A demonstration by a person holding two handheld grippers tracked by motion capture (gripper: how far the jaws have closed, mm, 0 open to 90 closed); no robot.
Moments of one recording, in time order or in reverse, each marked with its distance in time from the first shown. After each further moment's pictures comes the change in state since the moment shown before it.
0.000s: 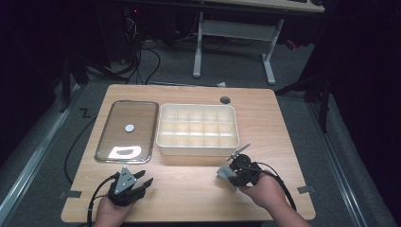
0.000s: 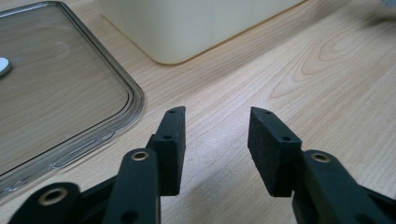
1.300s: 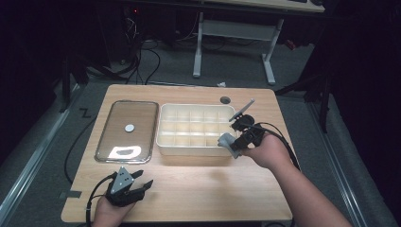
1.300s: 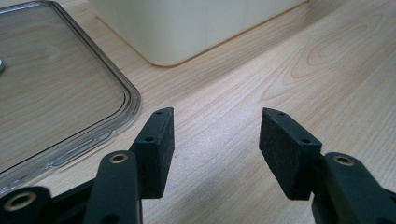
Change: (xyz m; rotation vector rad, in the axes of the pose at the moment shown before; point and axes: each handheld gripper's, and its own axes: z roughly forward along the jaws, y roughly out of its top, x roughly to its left) left arm 0.003 0.002 -0.008 -0.021 -0.036 -0.007; right arm -0.045 0.083 -0.068 0.016 0.023 0.034
